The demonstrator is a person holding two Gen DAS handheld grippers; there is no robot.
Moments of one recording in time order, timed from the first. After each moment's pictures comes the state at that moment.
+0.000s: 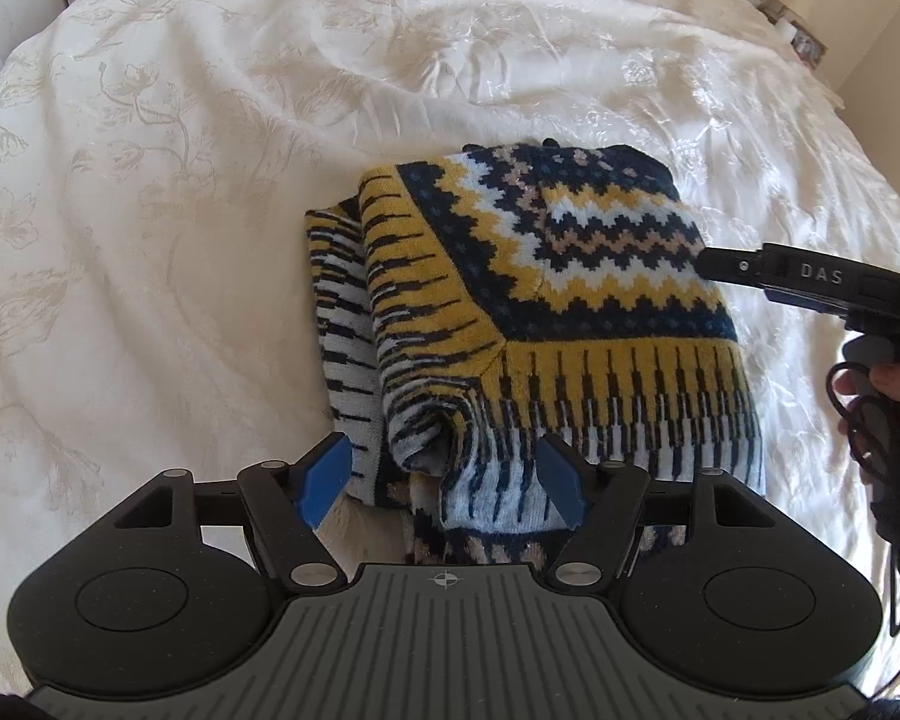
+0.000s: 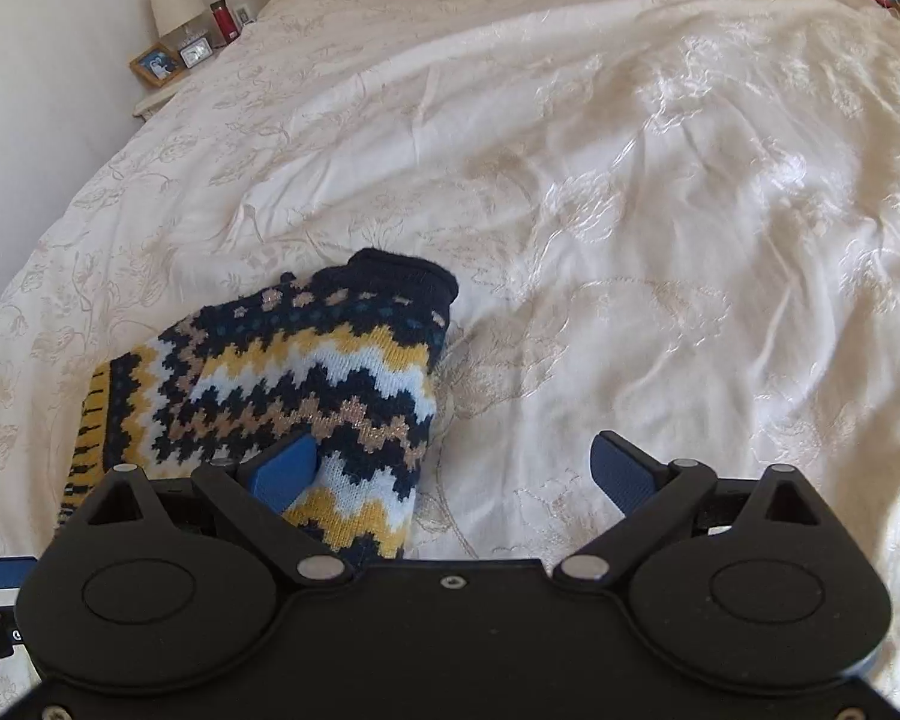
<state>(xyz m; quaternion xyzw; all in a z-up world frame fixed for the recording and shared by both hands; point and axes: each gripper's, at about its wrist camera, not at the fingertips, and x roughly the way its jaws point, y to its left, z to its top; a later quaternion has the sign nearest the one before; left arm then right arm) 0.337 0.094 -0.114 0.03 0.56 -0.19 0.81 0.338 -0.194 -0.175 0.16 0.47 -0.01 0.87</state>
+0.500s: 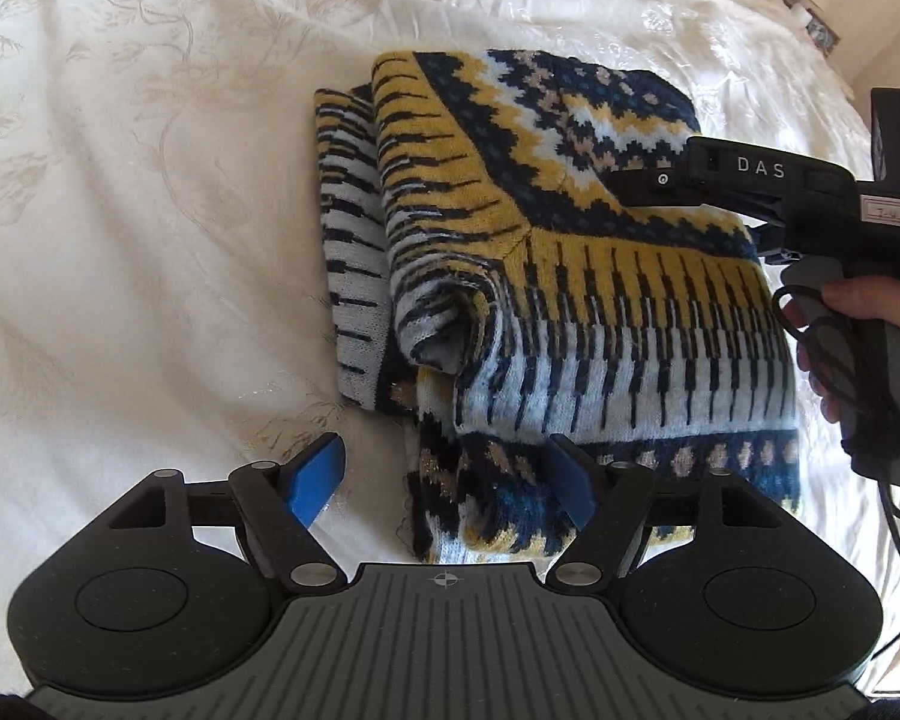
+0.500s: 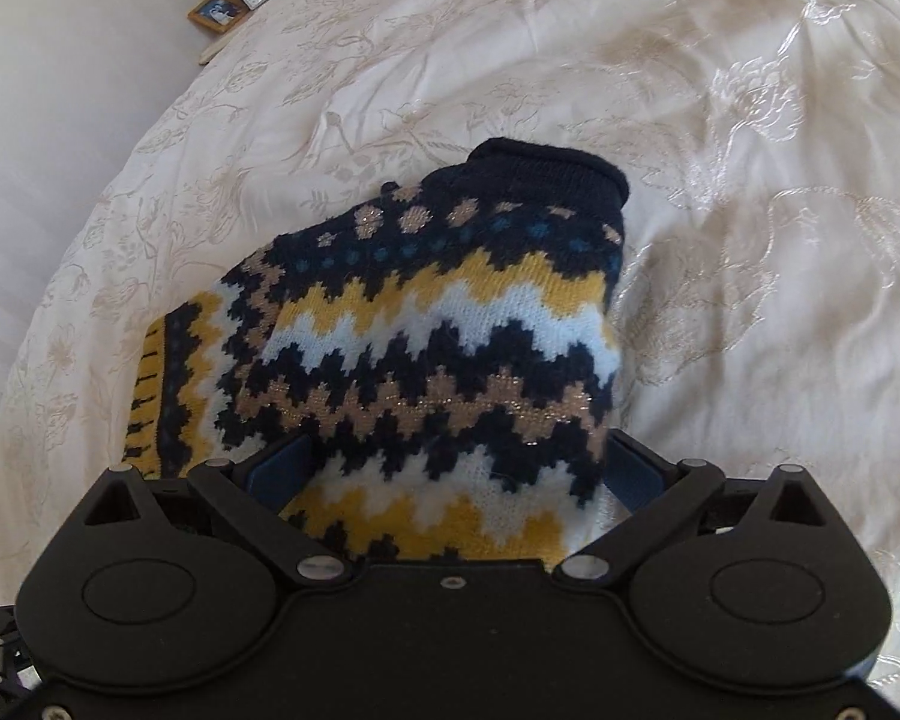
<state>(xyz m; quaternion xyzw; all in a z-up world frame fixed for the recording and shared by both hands) 0.325 0.105 -0.147 0.00 0.59 -0.19 0.78 0.376 -0.164 -0.209 0.21 0.51 0.09 0.83</state>
